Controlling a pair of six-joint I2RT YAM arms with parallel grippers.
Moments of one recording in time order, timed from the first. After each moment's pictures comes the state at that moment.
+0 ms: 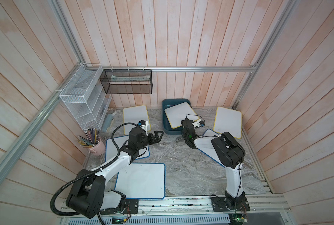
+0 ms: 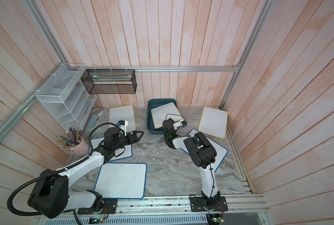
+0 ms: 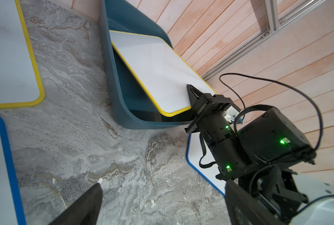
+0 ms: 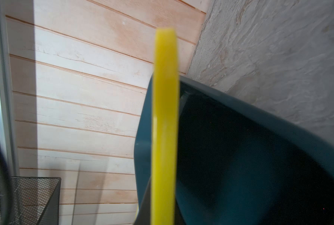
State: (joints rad) left arm -0.38 1.34 0.72 0.22 0.33 -0.64; right arm 0.59 2.08 1.16 0.68 0.61 1.43
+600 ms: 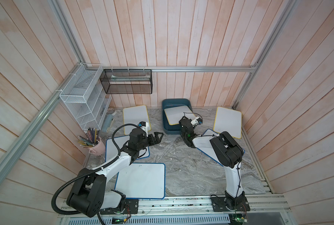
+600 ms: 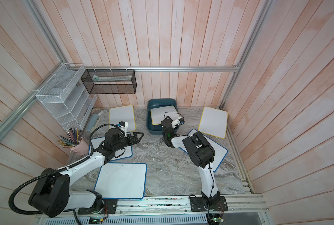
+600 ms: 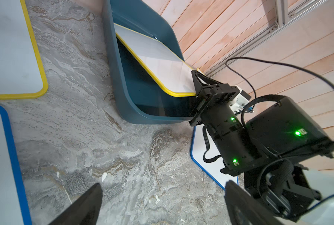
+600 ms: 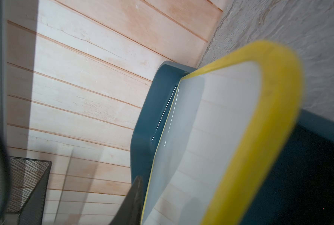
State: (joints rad) left arm -0.38 1.36 0.70 0.22 0.33 -0.64; right arm 0.60 2.10 1.19 0.69 0.58 1.29
